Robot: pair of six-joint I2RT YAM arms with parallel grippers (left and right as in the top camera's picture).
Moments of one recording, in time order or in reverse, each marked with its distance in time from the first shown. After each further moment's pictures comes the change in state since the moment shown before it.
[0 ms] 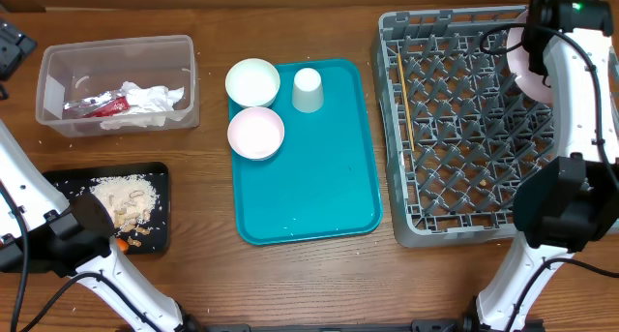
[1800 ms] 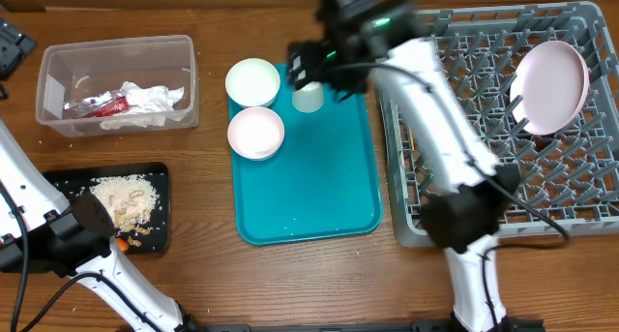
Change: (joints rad) left arm 0.000 0.000 0.000 0.000 0.000 0.000; right arm 0.676 0.151 0.351 -0.162 -0.990 0.390
